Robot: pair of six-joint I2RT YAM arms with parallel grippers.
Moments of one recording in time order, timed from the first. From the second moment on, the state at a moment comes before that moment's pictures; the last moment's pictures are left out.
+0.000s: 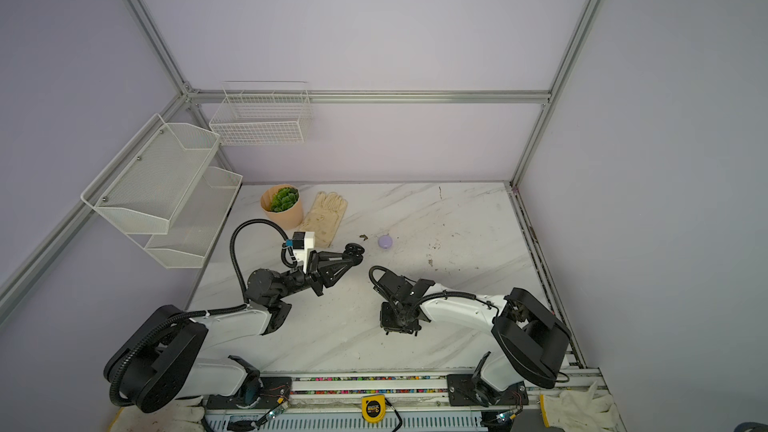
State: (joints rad) left arm -0.49 1.36 0.38 1.43 0.77 -0.70; right arm 0.95 1.49 0.79 -0.57 -0.14 0.98
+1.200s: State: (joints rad) left arm -0.49 1.36 0.38 1.43 0.76 -0.71; right arm 0.96 1.53 0.83 -0.59 -0.13 0.95
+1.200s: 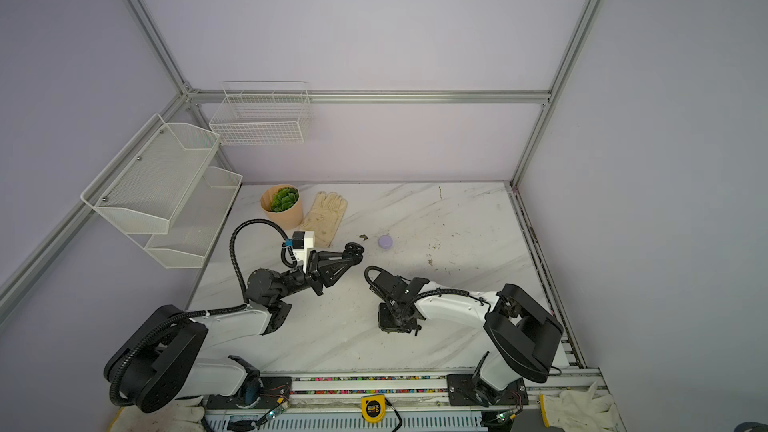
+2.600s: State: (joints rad) left arm -0.49 1.36 0.38 1.43 0.76 -0.72; right arm 0.96 1.54 0.89 -0.63 -0.12 0.85
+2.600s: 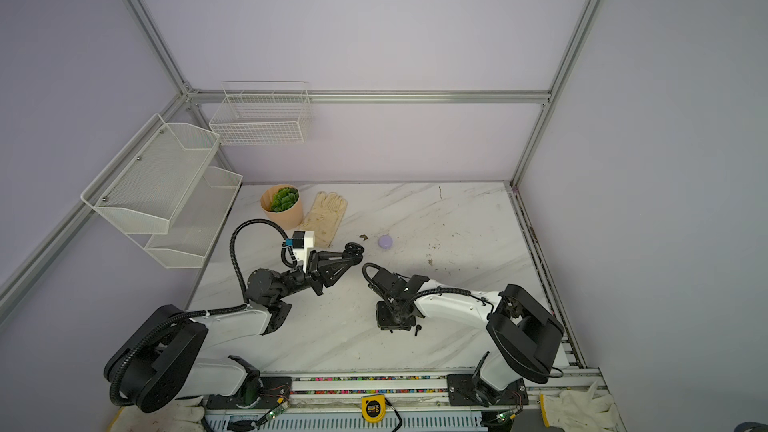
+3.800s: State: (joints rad) left arm -0.48 1.37 0.38 1.44 0.76 -0.74; right arm 1.03 1.62 0.94 -0.74 0.02 0.56
